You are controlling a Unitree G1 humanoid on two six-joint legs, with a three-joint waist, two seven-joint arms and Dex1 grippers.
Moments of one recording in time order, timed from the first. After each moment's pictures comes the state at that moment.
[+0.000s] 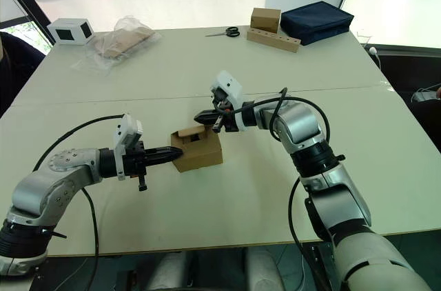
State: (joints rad) left arm -0.25 0.68 0.03 -0.32 -0.60 0.69 -0.93; right arm -0.87 -0.39 0.27 0.09 0.40 0.83 0.95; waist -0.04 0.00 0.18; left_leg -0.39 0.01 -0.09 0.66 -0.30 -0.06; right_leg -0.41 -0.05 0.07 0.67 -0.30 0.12
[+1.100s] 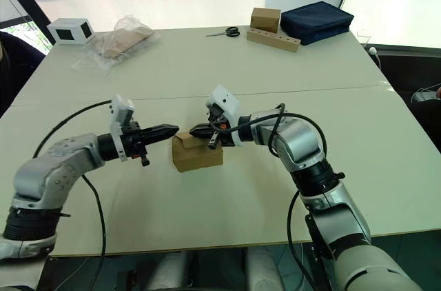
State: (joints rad) left arm -0.36 0.61 0.07 -0.21 -0.64 0.73 -0.83; right arm -0.76 -0.37 0.27 -0.06 0.41 0.87 0.87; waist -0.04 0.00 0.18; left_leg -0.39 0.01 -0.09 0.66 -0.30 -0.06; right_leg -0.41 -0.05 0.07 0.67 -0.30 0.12
